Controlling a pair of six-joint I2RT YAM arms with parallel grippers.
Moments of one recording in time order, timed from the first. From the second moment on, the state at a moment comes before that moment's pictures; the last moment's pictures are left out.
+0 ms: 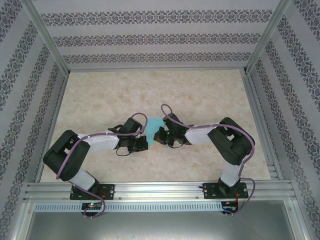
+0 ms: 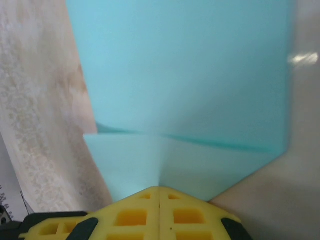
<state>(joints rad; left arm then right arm) -0.63 1.56 0.67 -0.21 0.39 -0.77 0.71 1.81 0.80 0.11 -0.36 1.04</state>
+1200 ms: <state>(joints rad) -0.63 1.57 0.84 -0.35 0.25 -0.68 0.66 1.53 0.68 0.08 -0.28 1.06</state>
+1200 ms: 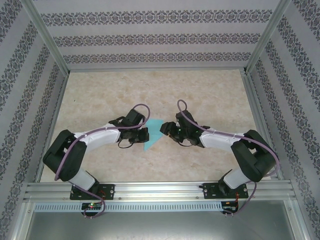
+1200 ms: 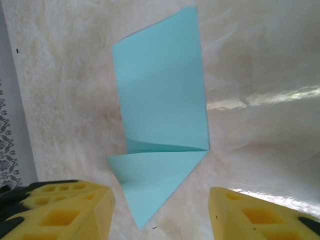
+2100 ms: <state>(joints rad) -0.63 1.67 0.89 -0.40 0.09 -0.68 0.69 1.70 0.76 0.08 -0.25 1.15</state>
